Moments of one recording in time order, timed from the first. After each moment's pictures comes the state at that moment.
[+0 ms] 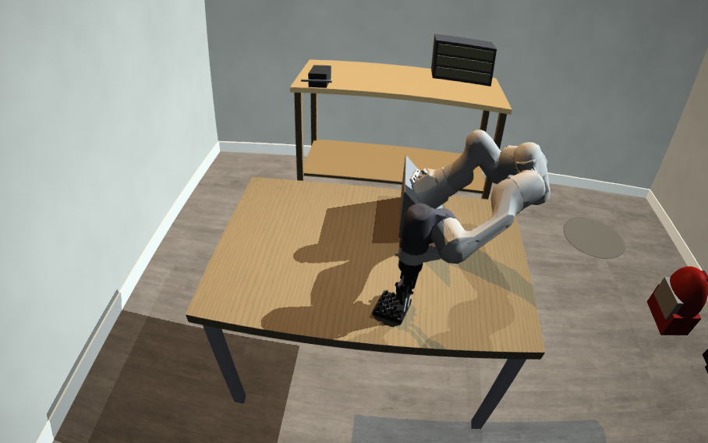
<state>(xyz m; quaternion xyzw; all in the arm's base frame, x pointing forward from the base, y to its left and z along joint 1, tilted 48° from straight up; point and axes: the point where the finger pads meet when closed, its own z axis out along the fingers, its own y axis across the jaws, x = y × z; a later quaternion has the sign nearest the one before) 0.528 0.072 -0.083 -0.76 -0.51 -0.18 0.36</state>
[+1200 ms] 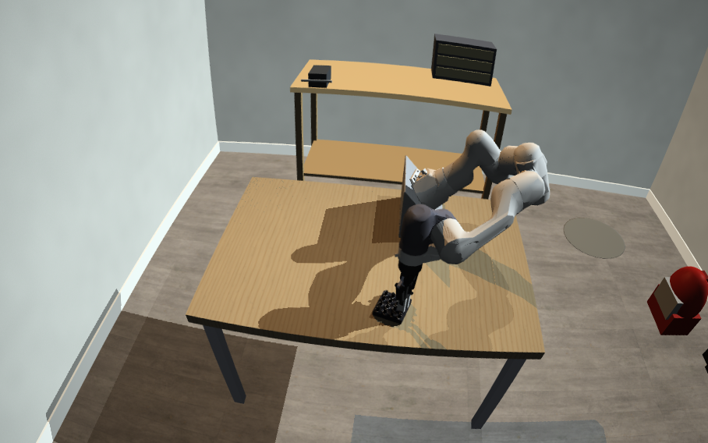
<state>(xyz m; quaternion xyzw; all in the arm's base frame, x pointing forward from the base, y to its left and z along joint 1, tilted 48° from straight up) 0.528 0.074 -0.085 -0.76 -0.51 -0.18 0.36</state>
